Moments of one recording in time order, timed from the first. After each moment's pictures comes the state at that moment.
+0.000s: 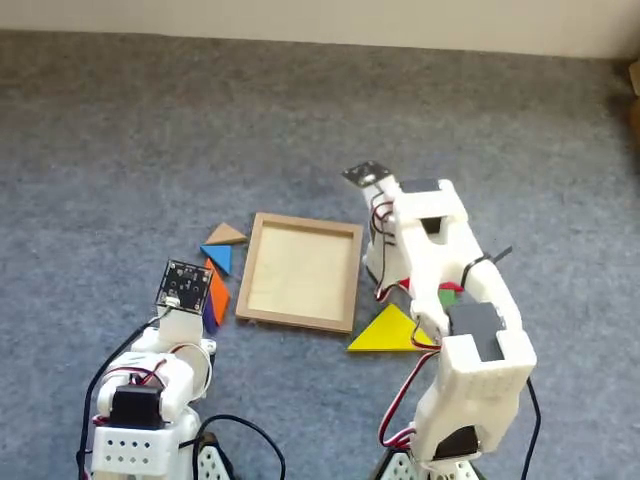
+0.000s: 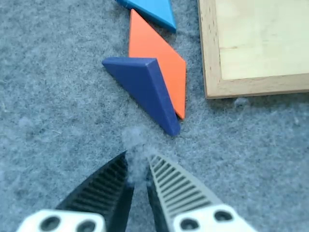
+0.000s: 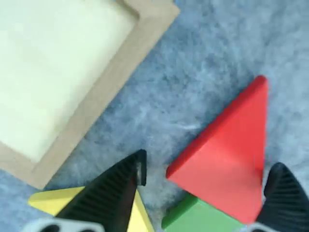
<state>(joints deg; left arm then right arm) -2.9 -102.4 96.0 75.5 -4.0 -14.1 17.0 14.2 68.2 27.7</state>
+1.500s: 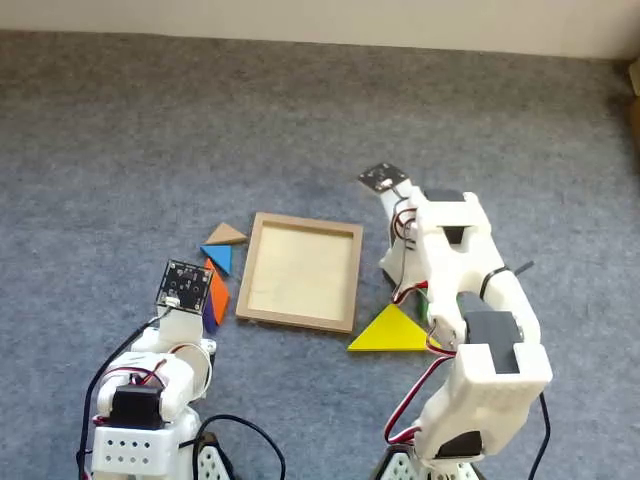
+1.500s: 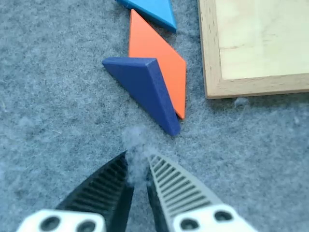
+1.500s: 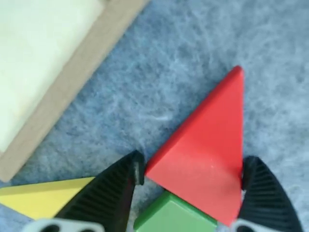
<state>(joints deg) -2.9 -102.4 96.0 75.5 -4.0 -7.7 14.5 19.6 62.6 35.6</state>
